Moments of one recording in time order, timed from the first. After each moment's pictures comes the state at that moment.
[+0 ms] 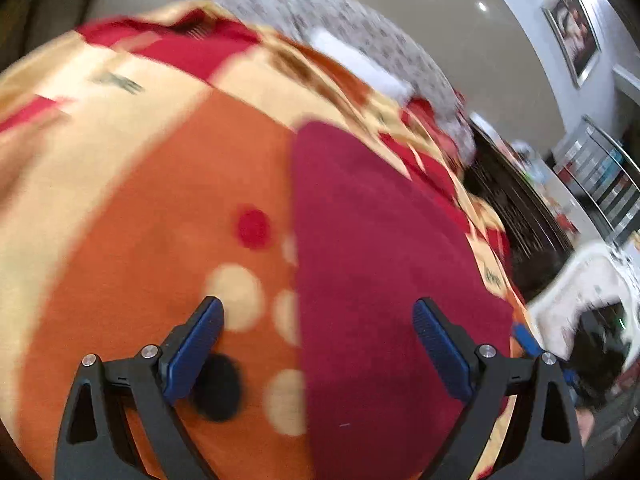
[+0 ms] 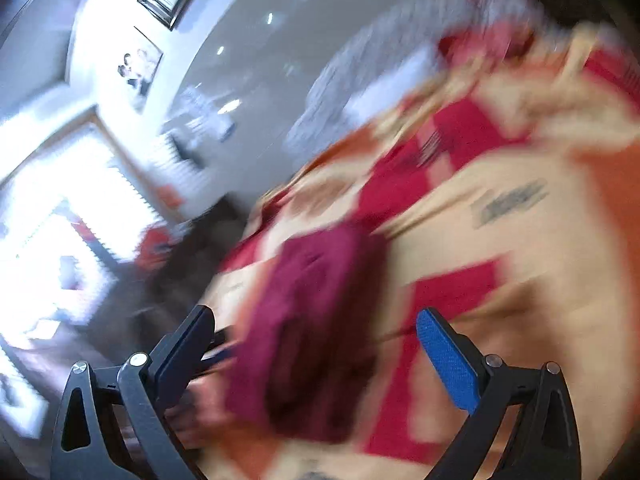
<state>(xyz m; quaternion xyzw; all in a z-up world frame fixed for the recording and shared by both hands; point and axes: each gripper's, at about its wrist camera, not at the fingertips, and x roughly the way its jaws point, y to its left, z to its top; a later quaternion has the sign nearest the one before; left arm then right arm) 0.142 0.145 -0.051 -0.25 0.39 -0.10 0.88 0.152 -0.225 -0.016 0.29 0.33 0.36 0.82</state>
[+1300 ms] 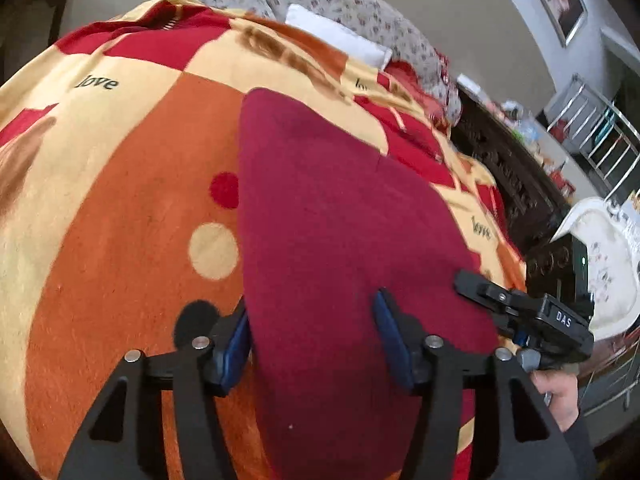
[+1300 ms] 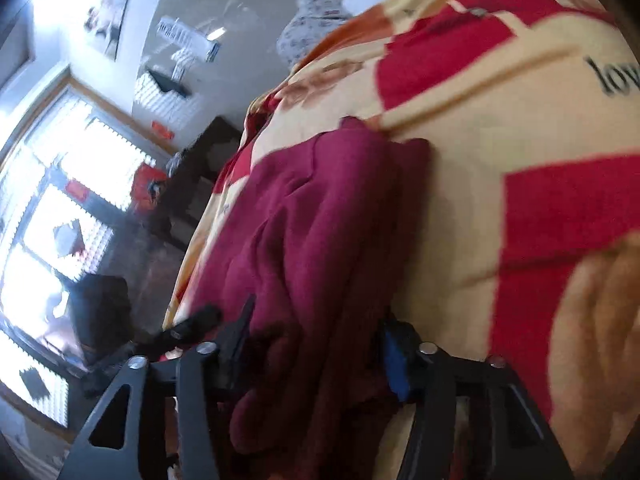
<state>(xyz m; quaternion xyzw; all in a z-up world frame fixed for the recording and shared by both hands) 0.123 0.125 -0.030 -0.22 0.41 -0.12 0.88 0.181 -0.140 -0.062 0.25 0.46 0.37 0.77</state>
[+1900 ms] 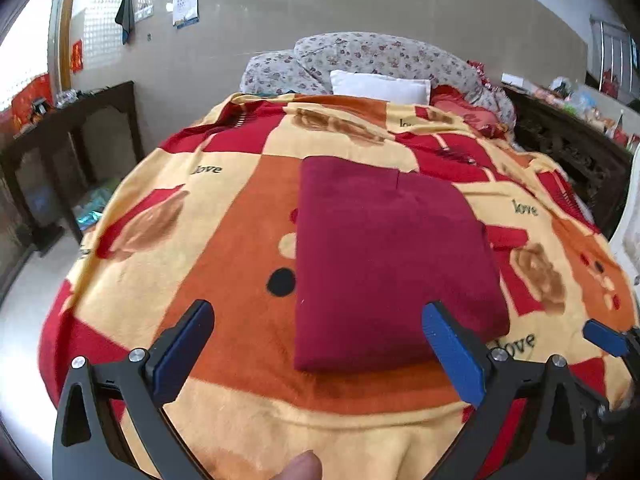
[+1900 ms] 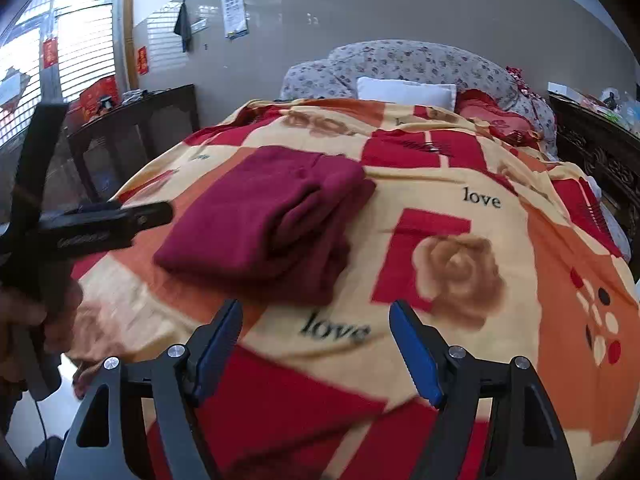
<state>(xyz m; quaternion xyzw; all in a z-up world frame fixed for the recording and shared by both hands) 0.004 0.077 0.015 -0.04 0.34 0.08 0.93 -0.010 -0.157 0.006 -0.06 0.33 0.24 0.91</state>
